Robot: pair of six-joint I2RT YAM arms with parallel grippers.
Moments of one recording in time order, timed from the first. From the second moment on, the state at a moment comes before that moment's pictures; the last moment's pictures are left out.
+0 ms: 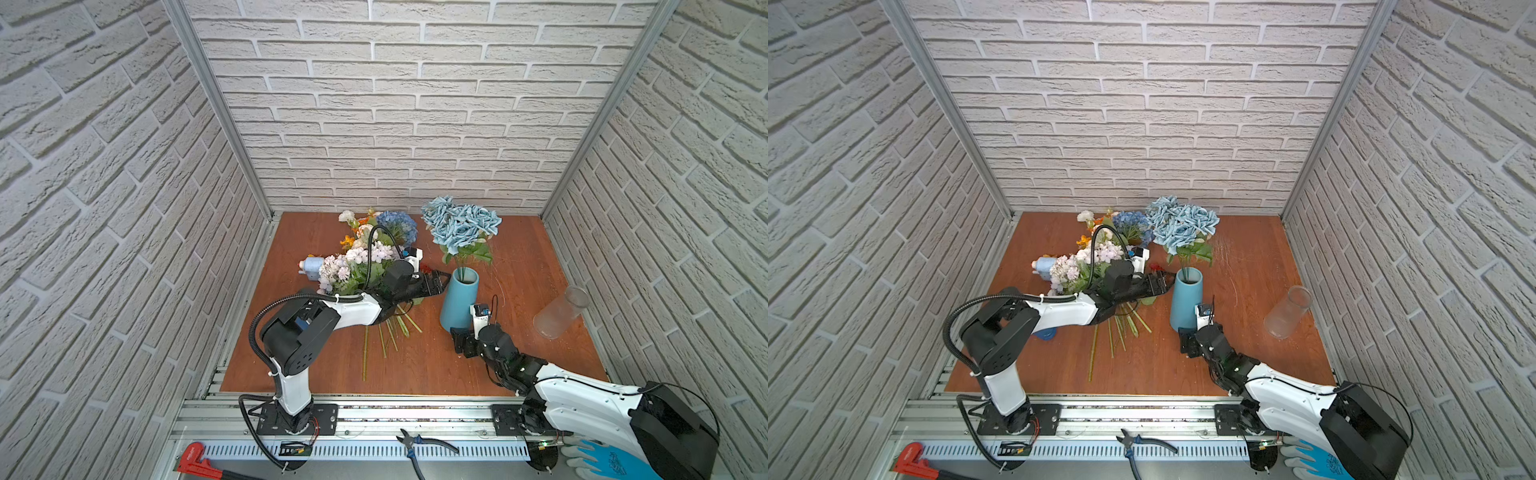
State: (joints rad) left arm -0.79 1.81 0.96 0.51 0.24 -0.85; right arm 0.70 0.97 0.14 0.18 0.34 0.45
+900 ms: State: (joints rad) left arm -0.81 1.77 0.91 0.52 0.24 -0.85; right arm 0.82 0.75 0.16 -0.18 0.34 0.53
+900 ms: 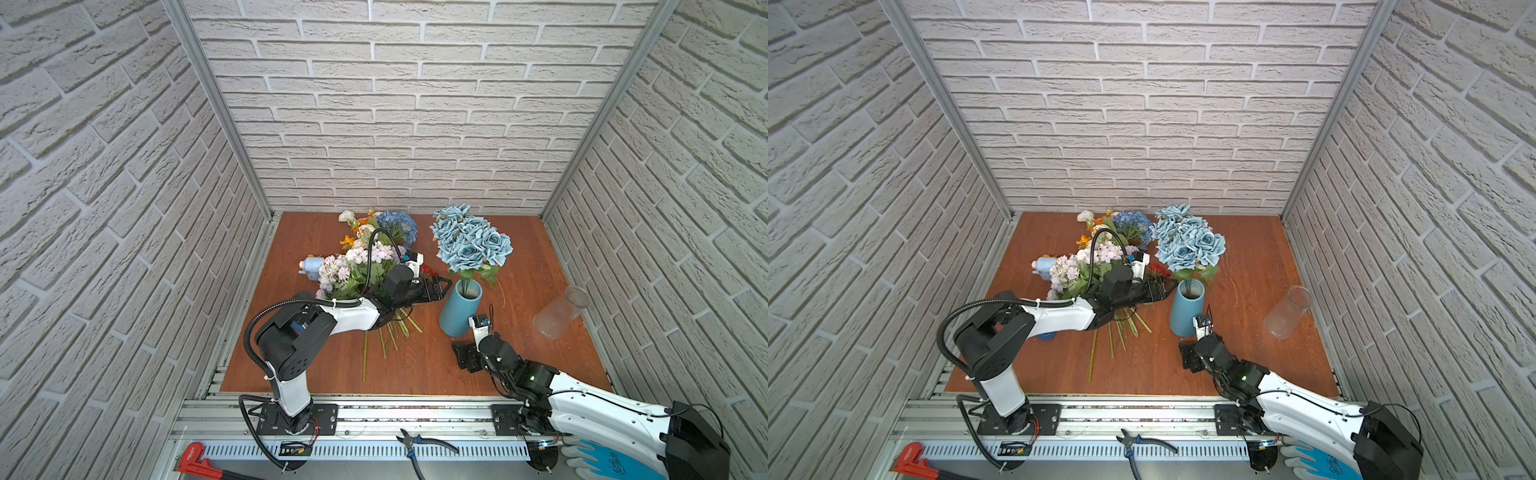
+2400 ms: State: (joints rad) left arm -0.79 1.75 0.91 0.54 0.26 -0.83; right arm 0.63 0.78 0.46 -0.02 0.29 0.17
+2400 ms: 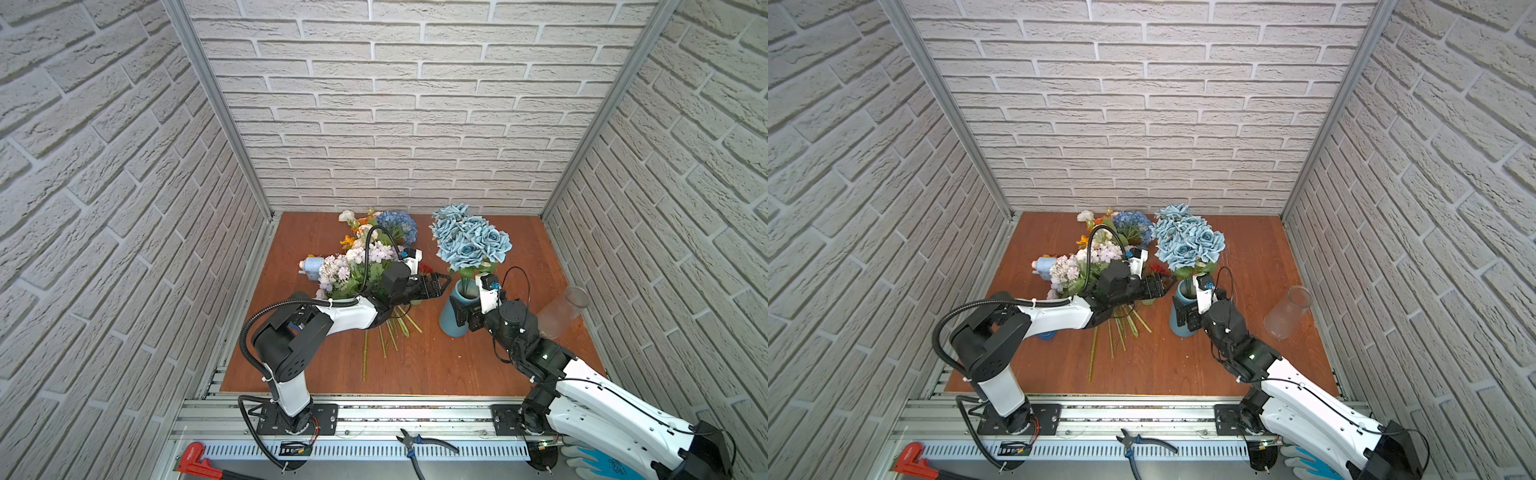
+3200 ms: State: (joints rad) left arm -0.74 1.70 0.85 0.54 0.23 -0.83; right arm 0.58 0.82 0.45 0.09 0.24 0.15
